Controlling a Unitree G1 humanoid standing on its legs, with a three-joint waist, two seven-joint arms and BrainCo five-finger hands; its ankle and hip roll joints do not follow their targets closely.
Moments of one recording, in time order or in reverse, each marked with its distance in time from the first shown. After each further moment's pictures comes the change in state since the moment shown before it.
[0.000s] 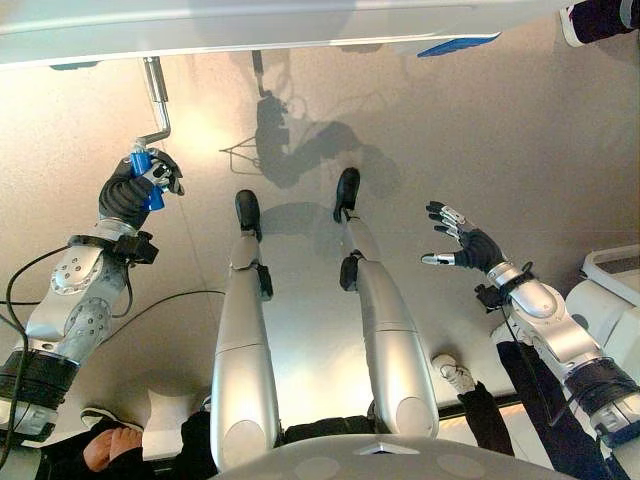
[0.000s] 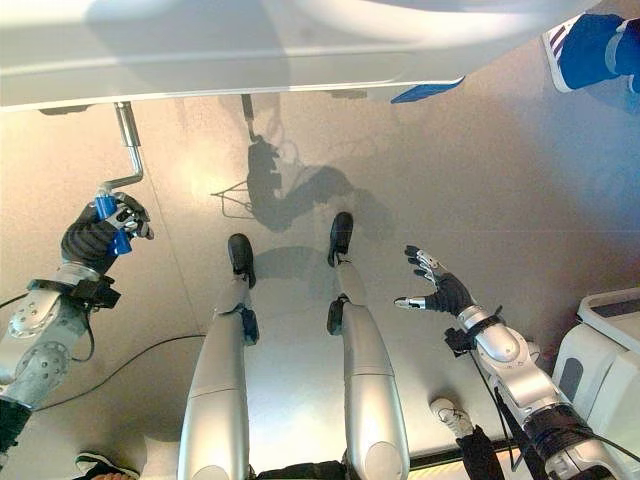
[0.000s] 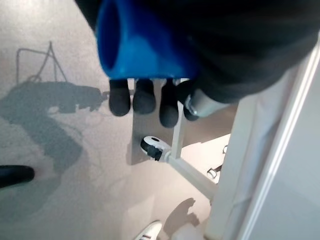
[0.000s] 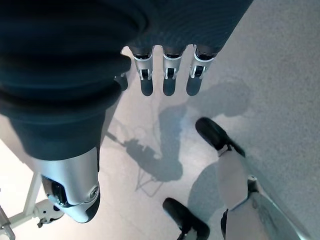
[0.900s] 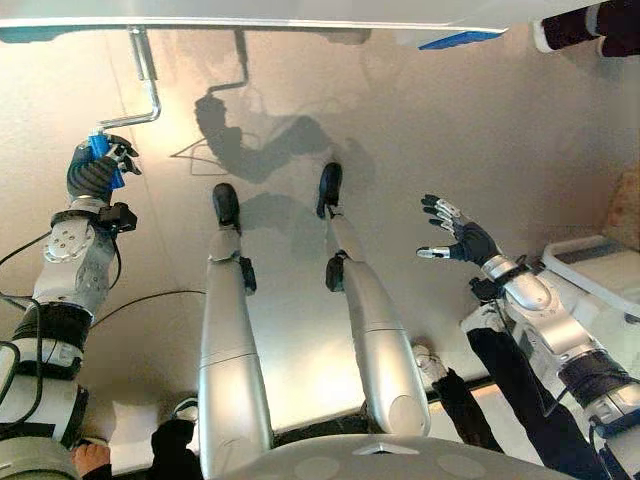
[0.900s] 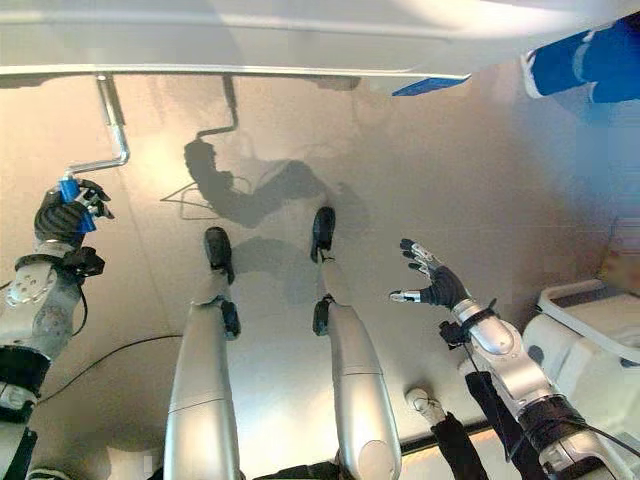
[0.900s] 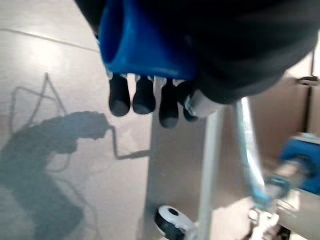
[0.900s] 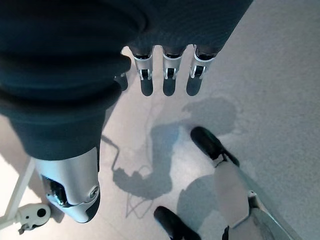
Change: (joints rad) left arm -0.357 -0.073 -0.092 0.546 0.108 -0.024 0.100; right arm -0.049 0.044 0.049 -0.001 0.019 0.008 -0.007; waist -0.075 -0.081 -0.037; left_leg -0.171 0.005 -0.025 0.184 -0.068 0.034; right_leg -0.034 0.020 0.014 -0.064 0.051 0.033
